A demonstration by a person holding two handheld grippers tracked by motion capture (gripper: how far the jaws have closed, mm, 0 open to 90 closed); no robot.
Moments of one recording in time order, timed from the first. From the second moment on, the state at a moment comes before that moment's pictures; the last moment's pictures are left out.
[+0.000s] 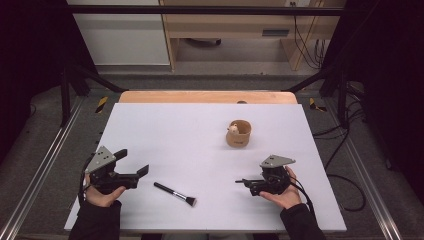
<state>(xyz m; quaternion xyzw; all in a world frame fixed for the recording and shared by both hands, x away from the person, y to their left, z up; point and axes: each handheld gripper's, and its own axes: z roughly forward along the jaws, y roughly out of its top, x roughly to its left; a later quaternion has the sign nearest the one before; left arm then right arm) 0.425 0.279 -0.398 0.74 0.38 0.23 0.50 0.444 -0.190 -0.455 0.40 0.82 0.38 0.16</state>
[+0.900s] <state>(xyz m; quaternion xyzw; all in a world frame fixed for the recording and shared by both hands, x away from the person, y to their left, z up) 0.426 0.273 -0.400 0.75 0.38 0.23 0.49 0.453 -0.181 -0.475 0.38 0.86 0.31 0.17</state>
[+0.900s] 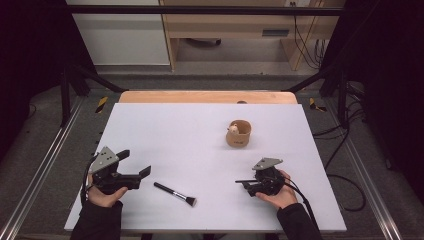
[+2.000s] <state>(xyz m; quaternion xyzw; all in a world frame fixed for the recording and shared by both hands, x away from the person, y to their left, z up) 0.426 0.272 -0.401 0.75 0.38 0.23 0.49 0.449 -0.182 -0.470 0.40 0.85 0.30 0.14</state>
